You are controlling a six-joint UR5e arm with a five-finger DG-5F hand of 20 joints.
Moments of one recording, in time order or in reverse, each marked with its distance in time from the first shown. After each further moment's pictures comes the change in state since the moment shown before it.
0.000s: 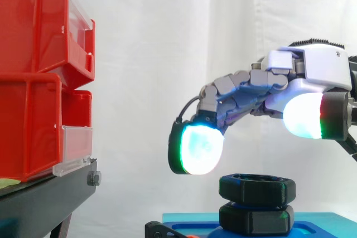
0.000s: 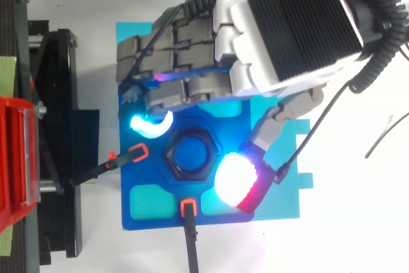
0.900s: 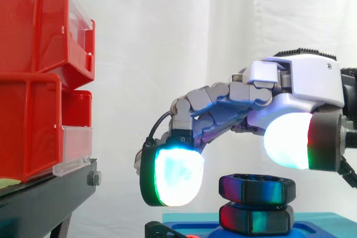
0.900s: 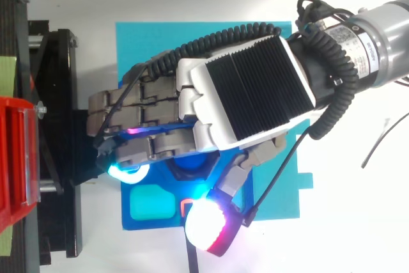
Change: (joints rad) arm 0.055 -0.070 0.061 0.016 0.027 0.014
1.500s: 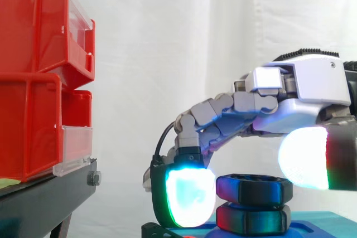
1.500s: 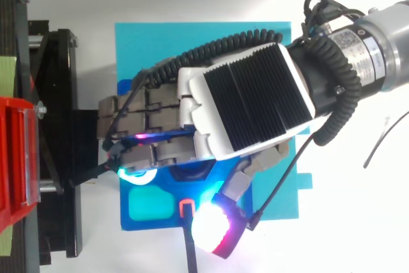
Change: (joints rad) arm 0.010 0.000 0.048 -0.167 -0.001 -0.055
